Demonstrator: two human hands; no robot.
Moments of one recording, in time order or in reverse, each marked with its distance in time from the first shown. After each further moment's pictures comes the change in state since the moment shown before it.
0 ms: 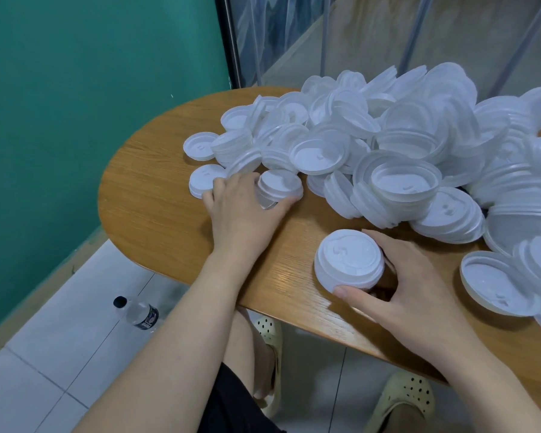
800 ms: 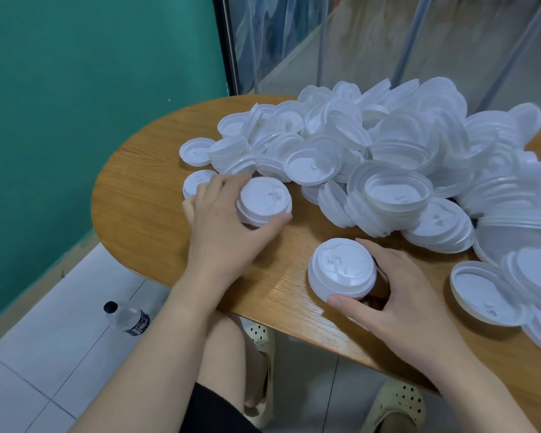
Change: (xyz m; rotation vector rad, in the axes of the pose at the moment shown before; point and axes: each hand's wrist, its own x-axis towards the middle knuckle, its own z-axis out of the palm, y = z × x) left_hand -0.019 -0.006 -0.029 -0.168 0.037 0.117; right_hand -0.001 0.002 -0.002 0.004 -0.009 0.007
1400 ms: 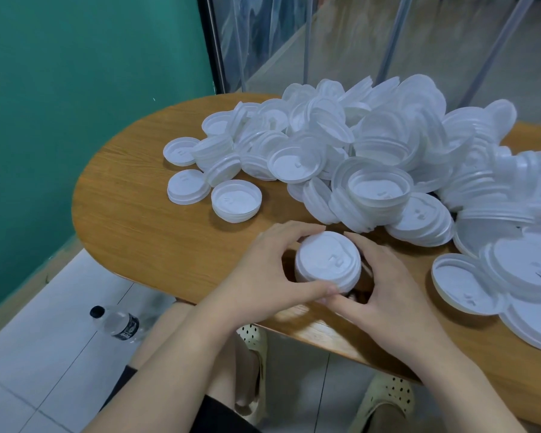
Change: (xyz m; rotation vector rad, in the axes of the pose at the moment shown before) left_hand -0.040 0.040 0.013 -0.334 -0.613 0.082; right_hand 0.001 -0.006 -0.002 0.013 0.012 -0.014
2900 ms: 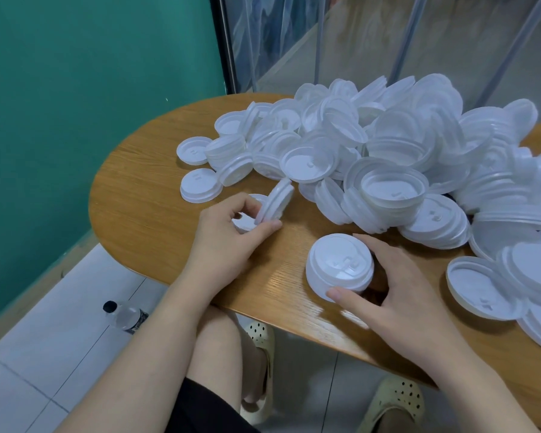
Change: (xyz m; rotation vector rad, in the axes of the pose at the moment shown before) left_hand 0.007 -0.031 -0.043 -0.111 0.440 -0.096; right_hand -0.003 -0.005 -0.003 0.043 -0.016 0.027
